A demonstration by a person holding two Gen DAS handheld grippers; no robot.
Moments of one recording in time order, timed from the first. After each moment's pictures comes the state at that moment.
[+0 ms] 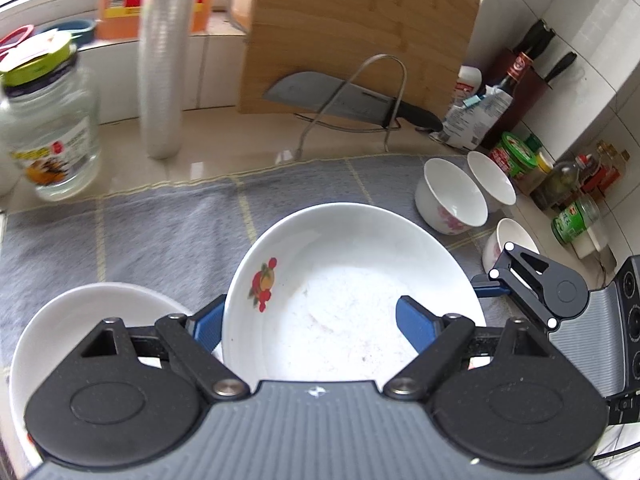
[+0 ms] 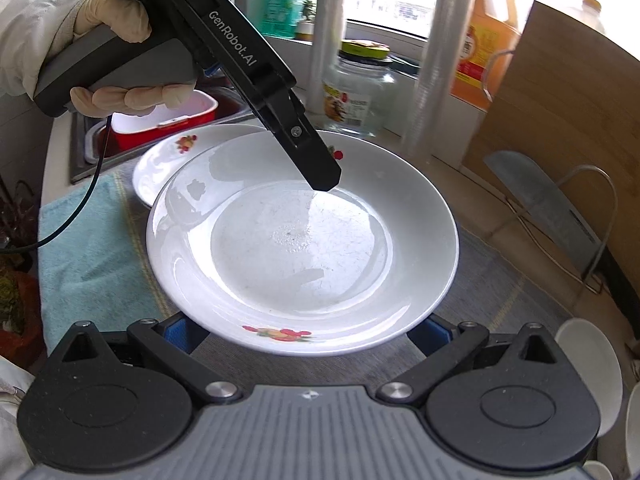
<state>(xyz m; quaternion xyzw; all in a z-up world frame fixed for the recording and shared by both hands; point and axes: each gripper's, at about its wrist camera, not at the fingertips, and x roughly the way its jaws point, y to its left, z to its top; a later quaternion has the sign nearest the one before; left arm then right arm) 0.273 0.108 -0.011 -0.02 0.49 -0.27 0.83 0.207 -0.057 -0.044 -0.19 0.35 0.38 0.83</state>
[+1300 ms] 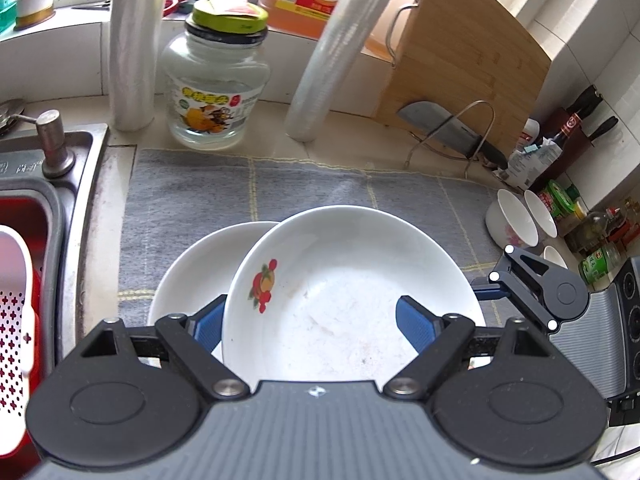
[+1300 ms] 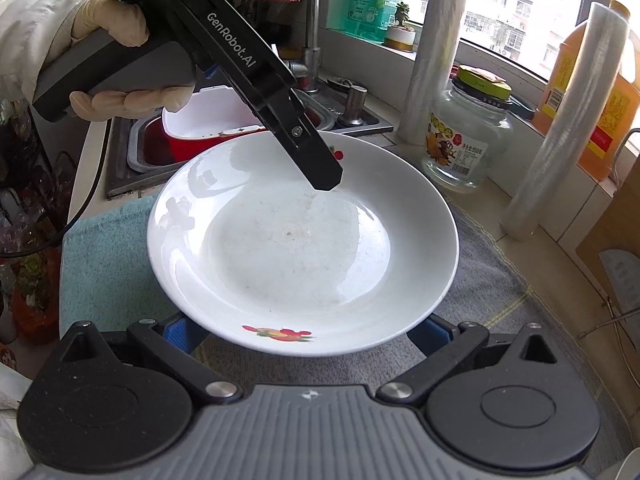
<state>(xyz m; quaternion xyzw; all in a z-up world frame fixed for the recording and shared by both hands) 0.255 0.235 -0.023 -0.09 0.48 -0.20 0.85 0.227 0.056 -0.052 -0.23 0.35 0.46 0.79</state>
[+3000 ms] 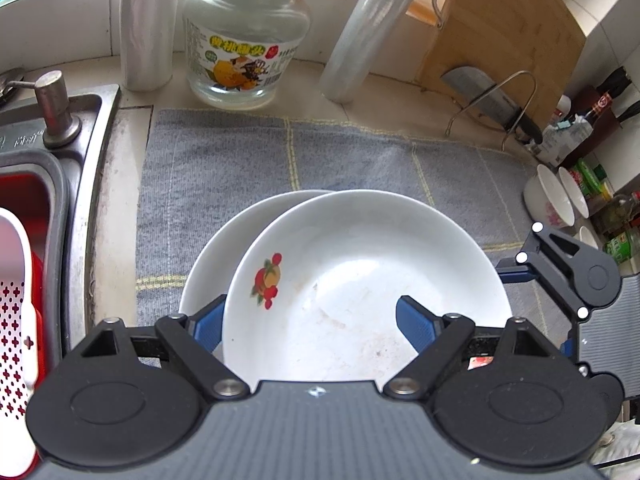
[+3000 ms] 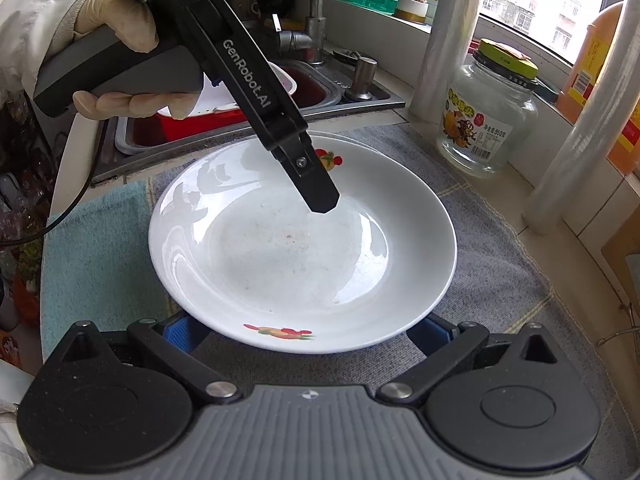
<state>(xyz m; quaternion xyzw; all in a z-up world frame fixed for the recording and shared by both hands) 0.280 0.244 -0.057 -0.07 0.53 -0.19 0.83 0.242 0.083 -0.064 -0.25 0.38 0.45 0.77</state>
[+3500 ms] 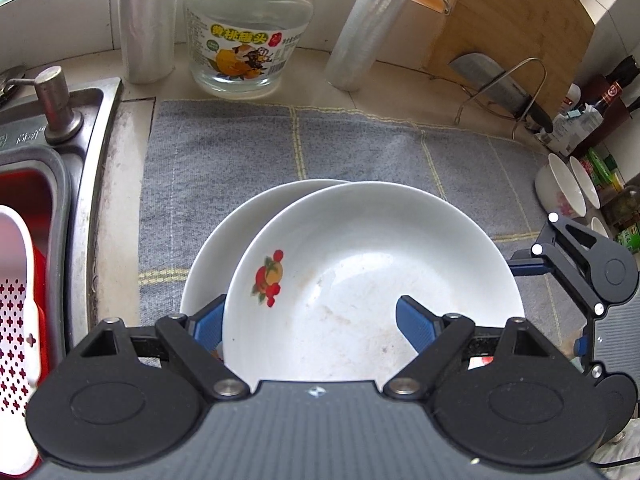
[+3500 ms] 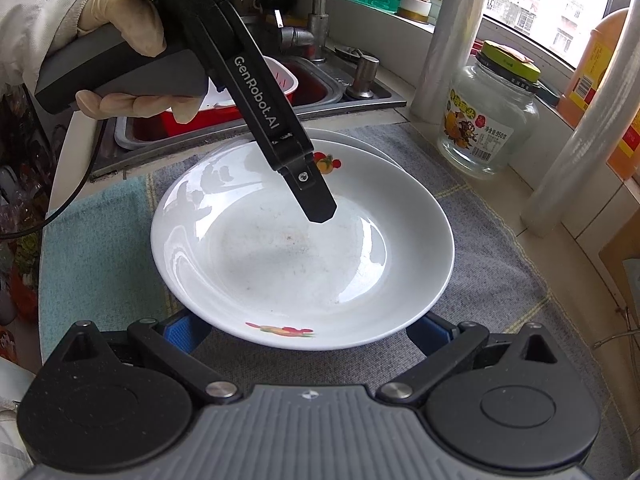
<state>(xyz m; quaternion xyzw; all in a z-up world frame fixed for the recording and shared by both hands) 0.283 0.241 -0.060 -0.05 0.54 -0.18 0.82 0.240 0.086 -0.063 -0.26 0.39 0.45 0.76</state>
